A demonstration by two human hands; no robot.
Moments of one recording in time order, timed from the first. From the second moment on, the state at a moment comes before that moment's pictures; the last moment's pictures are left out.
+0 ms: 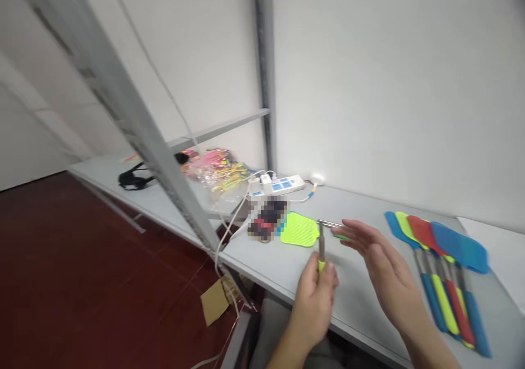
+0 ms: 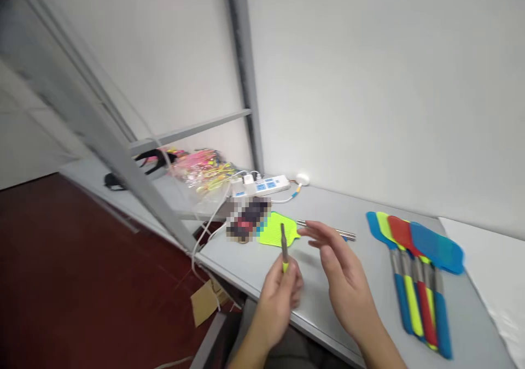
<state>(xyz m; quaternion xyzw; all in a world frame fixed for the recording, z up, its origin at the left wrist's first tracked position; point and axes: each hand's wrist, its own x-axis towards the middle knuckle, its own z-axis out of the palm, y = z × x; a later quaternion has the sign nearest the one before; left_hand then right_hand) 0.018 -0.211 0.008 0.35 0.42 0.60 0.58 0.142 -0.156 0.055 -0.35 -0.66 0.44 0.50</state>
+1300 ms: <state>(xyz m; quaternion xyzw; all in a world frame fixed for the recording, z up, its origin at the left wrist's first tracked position) 0.034 -0.185 0.019 0.69 0.51 0.39 0.32 0.208 -0.165 0.038 -0.40 -0.23 0.45 0.77</state>
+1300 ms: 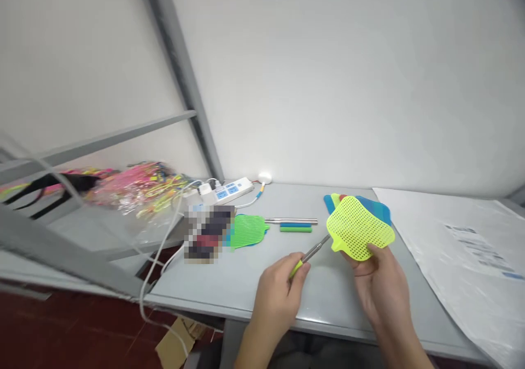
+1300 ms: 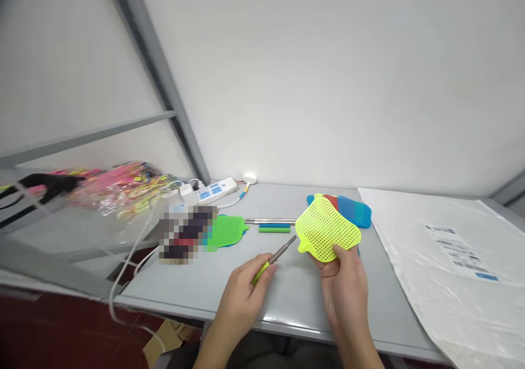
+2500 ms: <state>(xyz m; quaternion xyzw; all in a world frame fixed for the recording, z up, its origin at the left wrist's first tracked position) 0.041 -0.162 -0.008 0.84 0.45 0.24 0.16 0.224 -0.184 -0.004 -0.43 -0.15 0.38 0.81</state>
